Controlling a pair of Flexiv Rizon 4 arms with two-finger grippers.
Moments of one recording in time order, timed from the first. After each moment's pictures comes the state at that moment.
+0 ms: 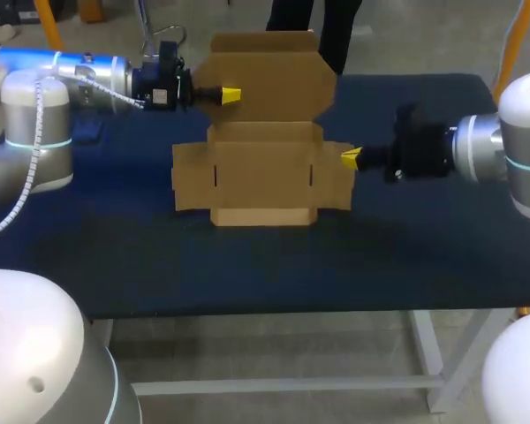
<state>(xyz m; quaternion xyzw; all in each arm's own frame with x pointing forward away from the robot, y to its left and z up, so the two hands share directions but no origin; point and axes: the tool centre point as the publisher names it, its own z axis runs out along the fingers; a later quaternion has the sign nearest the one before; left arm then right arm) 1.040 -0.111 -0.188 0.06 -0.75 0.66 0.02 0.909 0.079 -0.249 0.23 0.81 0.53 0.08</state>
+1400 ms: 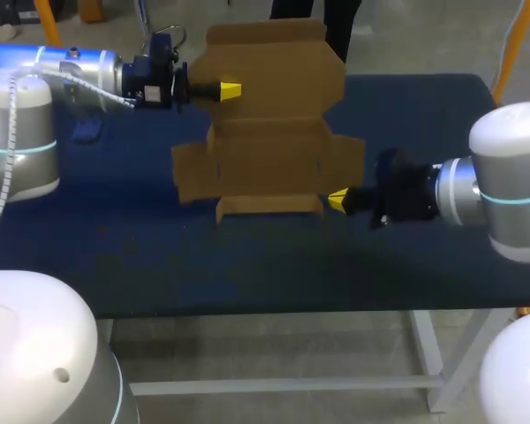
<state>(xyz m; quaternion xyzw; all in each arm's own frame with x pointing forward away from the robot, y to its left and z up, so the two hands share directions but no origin) 0.978 -0.115 -0.136 0.04 -0.74 0.67 0.02 0.848 0.104 -0.289 0.20 0.84 0.50 0.11</state>
